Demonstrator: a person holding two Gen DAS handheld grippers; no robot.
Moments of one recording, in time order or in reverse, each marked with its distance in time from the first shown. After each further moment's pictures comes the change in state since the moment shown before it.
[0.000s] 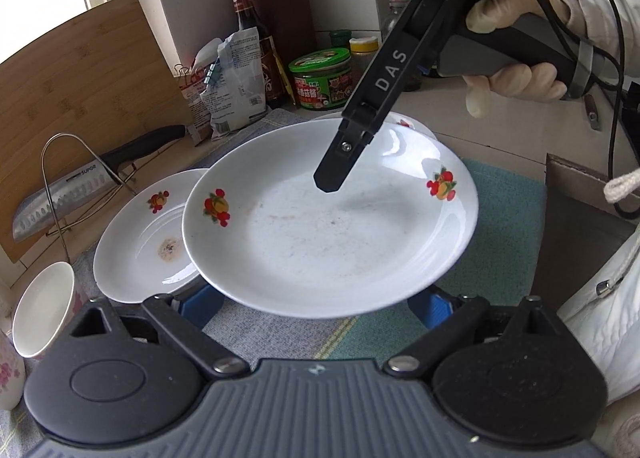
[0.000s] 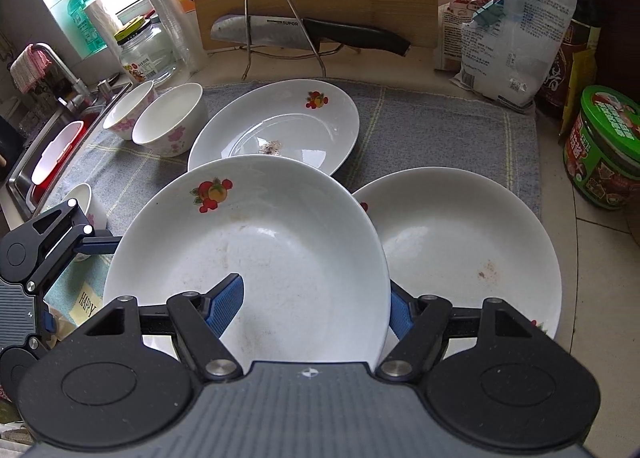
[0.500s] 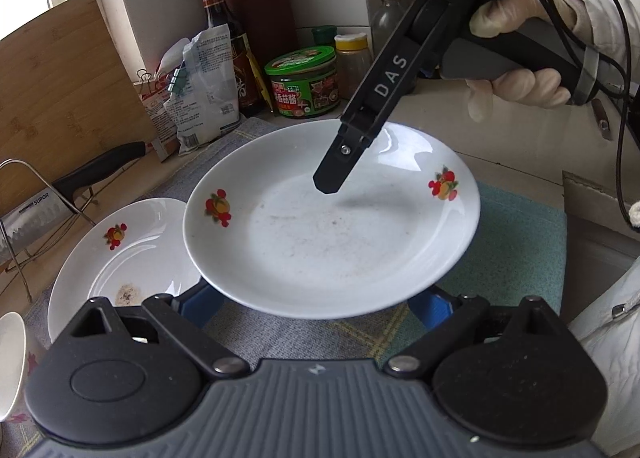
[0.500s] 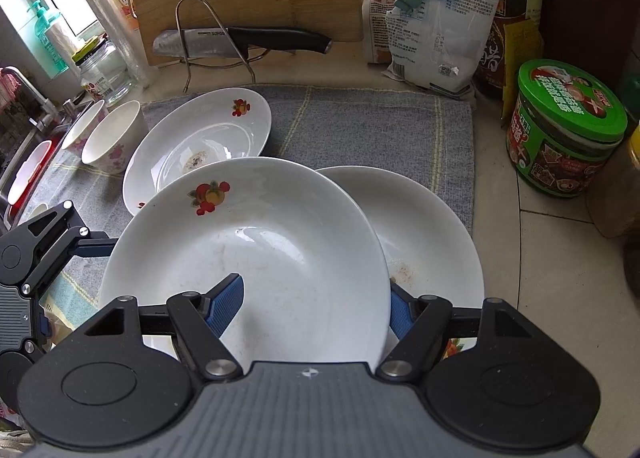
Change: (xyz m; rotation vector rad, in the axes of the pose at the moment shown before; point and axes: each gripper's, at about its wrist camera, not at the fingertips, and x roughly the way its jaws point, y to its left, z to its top) left arm 0.058 -0.015 0.034 0.014 0.010 -0.043; right arm 0.003 -0.062 0.002 0.055 -0.007 -0.042
